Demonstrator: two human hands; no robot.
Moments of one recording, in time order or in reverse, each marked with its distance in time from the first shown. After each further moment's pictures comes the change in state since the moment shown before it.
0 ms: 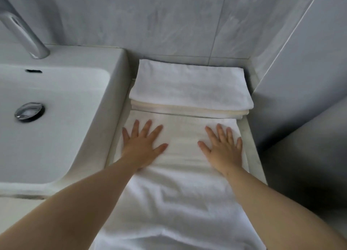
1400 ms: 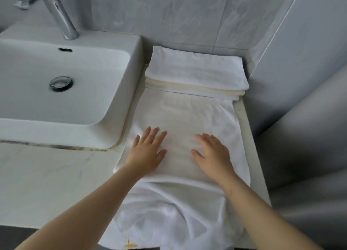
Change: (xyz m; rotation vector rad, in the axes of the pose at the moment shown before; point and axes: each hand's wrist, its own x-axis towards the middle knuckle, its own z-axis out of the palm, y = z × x) left_hand -0.140 0.011 0.018 -0.185 0.080 0.111; right_hand -0.133 -0.031 0.015 0.234 0.113 -0.244
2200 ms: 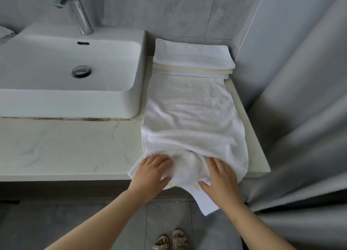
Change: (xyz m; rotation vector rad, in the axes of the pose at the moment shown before) left_hand -0.180 -0.034 0.053 -0.005 0.263 0.396; right_hand -0.200 -0.044 0.080 -0.177 0.247 0.011
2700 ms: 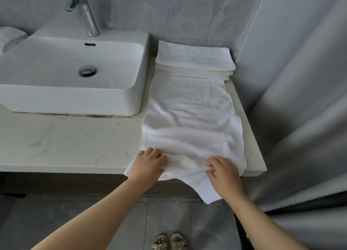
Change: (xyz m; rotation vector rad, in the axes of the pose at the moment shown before) left_hand 0.008 0.011 -0.018 0.199 -0.082 -0.049; right_hand 0.004 0.020 -0.010 0.167 0.003 0.010
